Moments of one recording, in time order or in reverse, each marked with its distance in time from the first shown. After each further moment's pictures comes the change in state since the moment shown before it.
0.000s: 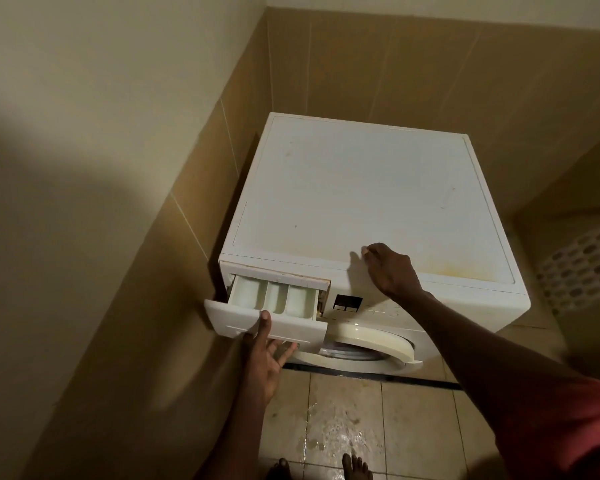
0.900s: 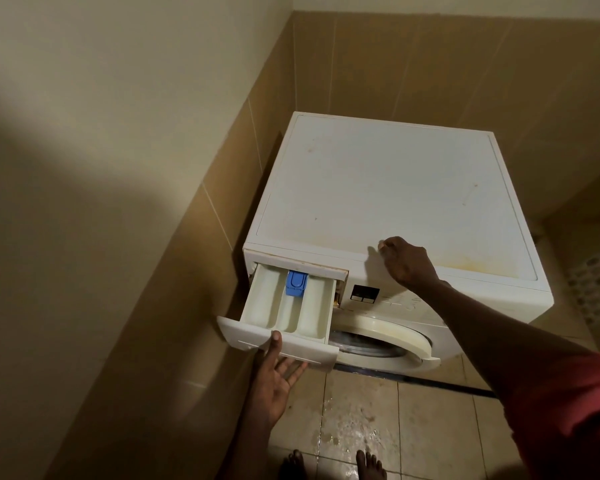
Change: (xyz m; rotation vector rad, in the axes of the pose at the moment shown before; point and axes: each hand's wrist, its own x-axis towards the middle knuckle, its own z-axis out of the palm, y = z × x) left_hand -0.050 -0.012 -0.036 -0.069 0.044 -0.067; right_hand -0.005 -0.006 -0.003 0.012 -0.046 0.041
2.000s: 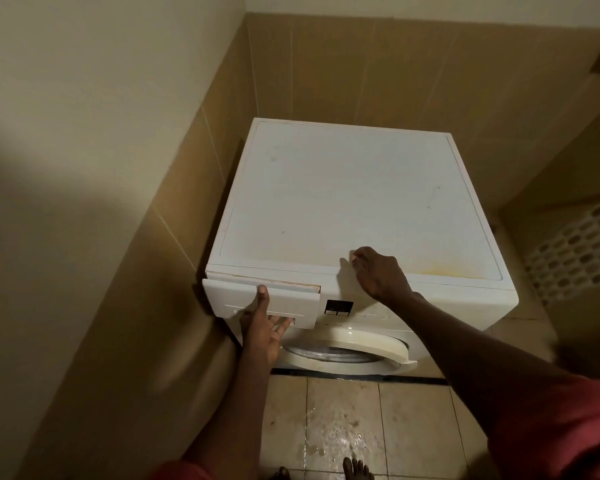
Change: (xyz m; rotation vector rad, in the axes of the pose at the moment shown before) left_hand 0.084 0.030 0.087 0.074 0.074 0.078; right_hand 0.008 0.007 0.005 -0.091 0.034 -0.073
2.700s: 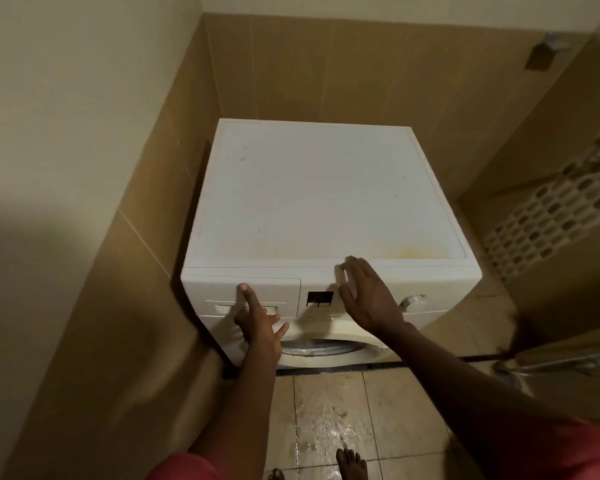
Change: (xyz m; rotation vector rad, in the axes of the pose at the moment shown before) left_hand 0.005 -0.019 0.021 0.179 0.157 -0.032; right_hand -0.052 0.034 0.021 -0.094 0.138 -0.313
